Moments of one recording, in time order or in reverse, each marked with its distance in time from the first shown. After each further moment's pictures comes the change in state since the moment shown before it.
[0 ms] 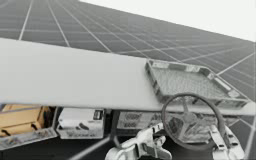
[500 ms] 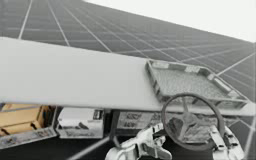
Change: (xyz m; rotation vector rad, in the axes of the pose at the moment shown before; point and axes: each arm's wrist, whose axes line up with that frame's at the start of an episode) left arm 0.000 0.001 0.000 -0.003 0.000 -0.001; right arm 0.000 0.000 0.000 -0.004 -0.002 -0.003
